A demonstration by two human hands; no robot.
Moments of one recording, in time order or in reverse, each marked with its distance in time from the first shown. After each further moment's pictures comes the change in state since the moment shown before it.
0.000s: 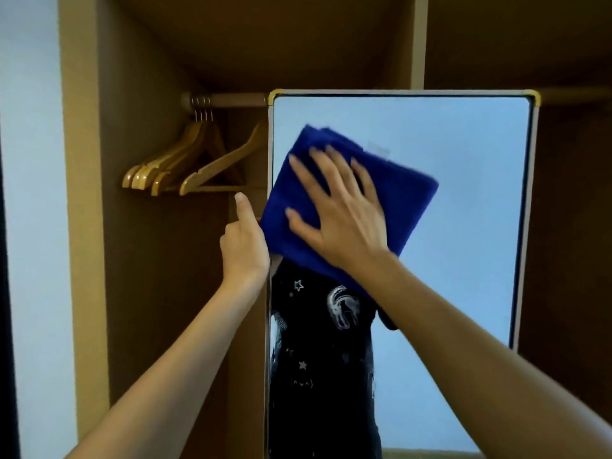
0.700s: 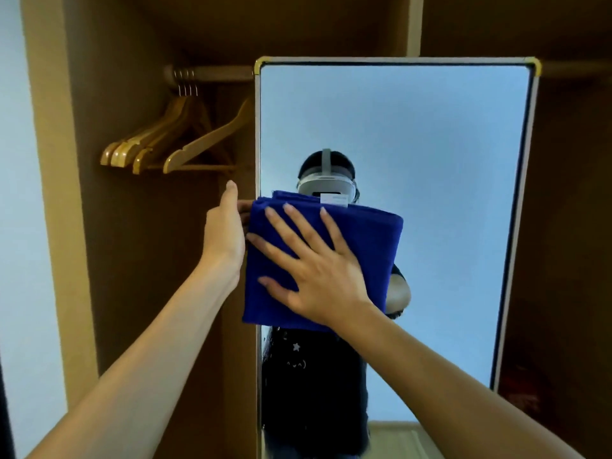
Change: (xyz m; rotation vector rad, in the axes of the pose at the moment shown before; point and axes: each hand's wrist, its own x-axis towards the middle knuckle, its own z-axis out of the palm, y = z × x) left_hand 0.004 -0.017 -0.007 -0.162 -0.092 -0.083; right_hand -0.082 -0.034 0.030 -0.083 -0.130 -0.234
